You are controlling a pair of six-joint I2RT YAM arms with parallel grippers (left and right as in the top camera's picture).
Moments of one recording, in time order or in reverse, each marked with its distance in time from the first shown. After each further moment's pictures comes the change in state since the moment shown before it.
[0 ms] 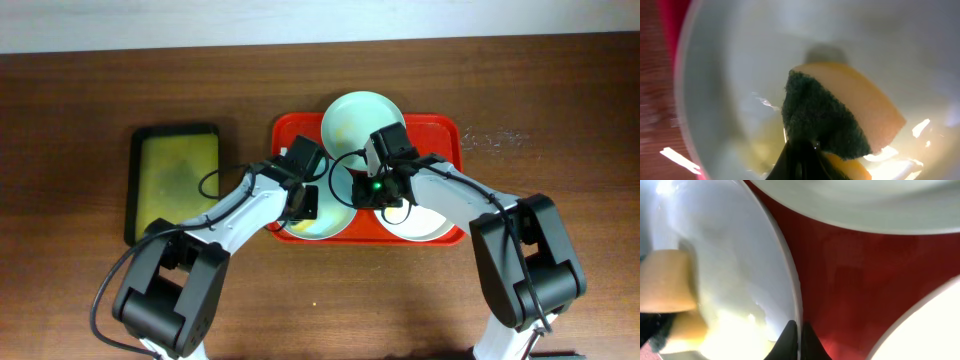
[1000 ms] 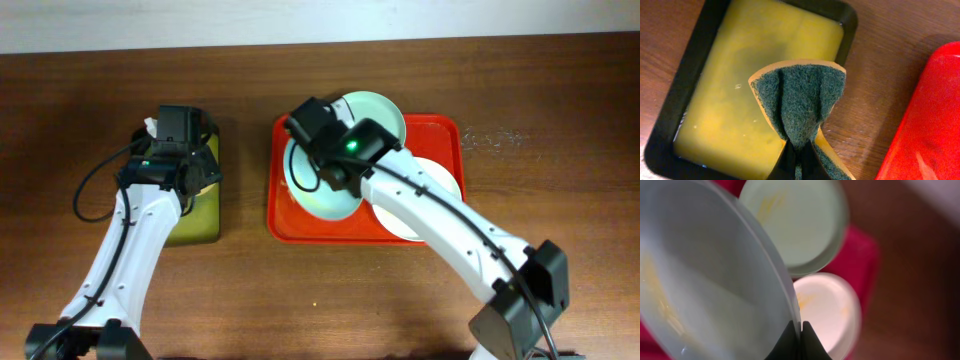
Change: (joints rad) left arm 0.427 -0.360 0.002 -0.104 -0.138 -0.018; right arm 0.367 -0.061 0.647 -0.727 0.936 -0.136
